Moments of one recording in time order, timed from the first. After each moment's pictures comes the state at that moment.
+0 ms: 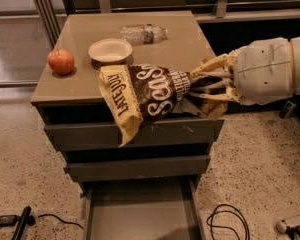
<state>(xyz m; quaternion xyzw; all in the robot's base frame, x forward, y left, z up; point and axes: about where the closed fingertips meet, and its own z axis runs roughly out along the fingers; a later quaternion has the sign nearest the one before) 0.447 -0.090 0.974 -0.72 0.45 0.09 0.52</state>
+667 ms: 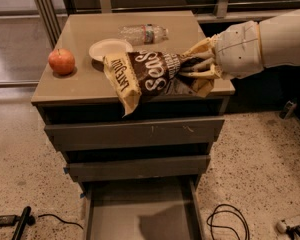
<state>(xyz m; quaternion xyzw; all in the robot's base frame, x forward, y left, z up) 0.528 -0.084 0.961 -0.73 0.45 0.09 0.51</state>
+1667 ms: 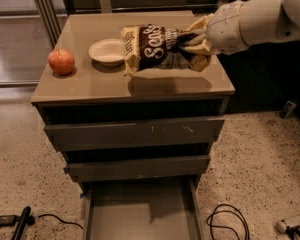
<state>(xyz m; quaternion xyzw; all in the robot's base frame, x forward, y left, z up) 0.626 -0.103 0.966 -0.67 0.55 0.01 0.50</state>
